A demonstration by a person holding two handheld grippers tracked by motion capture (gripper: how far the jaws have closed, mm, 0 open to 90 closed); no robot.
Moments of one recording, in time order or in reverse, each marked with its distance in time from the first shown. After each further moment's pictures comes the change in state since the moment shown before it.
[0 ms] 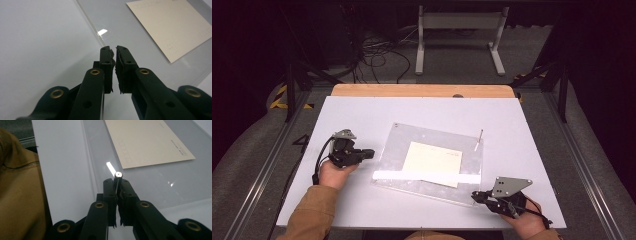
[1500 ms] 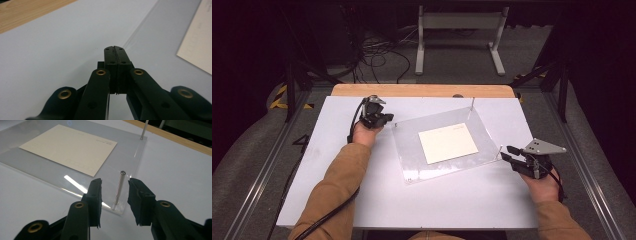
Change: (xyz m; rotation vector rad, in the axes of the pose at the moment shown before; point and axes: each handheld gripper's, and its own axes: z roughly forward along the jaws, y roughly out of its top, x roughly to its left) left arm 0.035 0.113 0.095 0.008 0.199 0.103; right arm -0.107 -0.025 -0.034 -0.107 -0.389 0.247
